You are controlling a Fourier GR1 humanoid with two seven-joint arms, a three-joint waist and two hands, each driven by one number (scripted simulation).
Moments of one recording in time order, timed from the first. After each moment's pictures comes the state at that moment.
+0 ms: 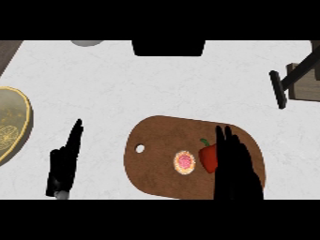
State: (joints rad) left arm 0.04 0.25 -0.26 -1.38 0.12 0.36 0.00; right arm -0.03 -0.08 0.71 -2.03 1.14 0.10 1.19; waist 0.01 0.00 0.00
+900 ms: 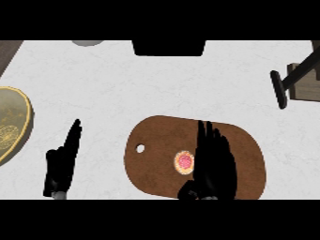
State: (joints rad) left arm 0.05 0.25 -0.24 -1.39 0.12 0.33 0.00; right arm -0.18 -0.02 0.65 -1.78 0.98 0.19 1.24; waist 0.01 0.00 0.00
